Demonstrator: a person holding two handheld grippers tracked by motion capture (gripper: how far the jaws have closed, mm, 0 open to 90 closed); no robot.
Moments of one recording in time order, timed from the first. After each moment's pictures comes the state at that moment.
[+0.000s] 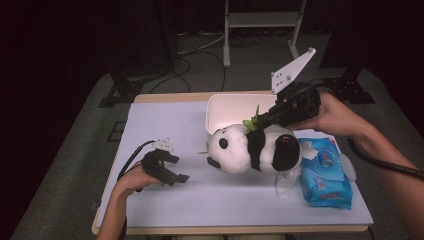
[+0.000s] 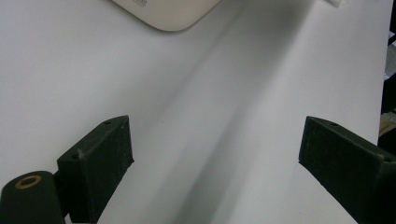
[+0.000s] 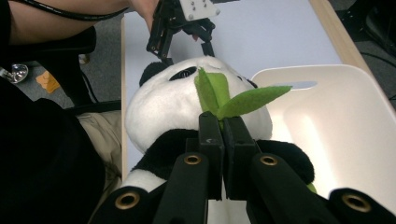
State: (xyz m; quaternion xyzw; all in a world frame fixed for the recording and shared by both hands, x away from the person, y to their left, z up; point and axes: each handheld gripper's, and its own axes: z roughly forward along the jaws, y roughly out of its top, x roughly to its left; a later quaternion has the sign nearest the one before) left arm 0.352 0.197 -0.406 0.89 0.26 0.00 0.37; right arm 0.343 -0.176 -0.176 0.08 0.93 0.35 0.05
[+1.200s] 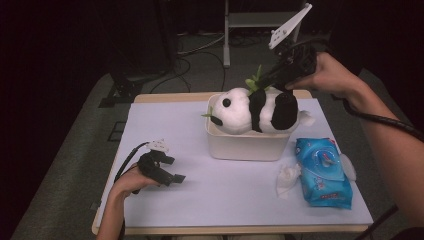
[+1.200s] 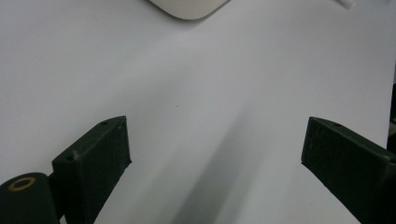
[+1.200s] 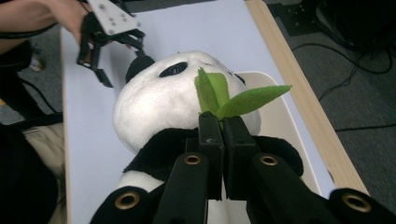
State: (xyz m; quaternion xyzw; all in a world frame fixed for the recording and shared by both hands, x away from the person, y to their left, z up) left arm 0.353 0.212 -0.413 0.88 0.29 0.00 0.38; right arm 0.422 -0.183 -0.140 0.13 0.93 0.33 0.09
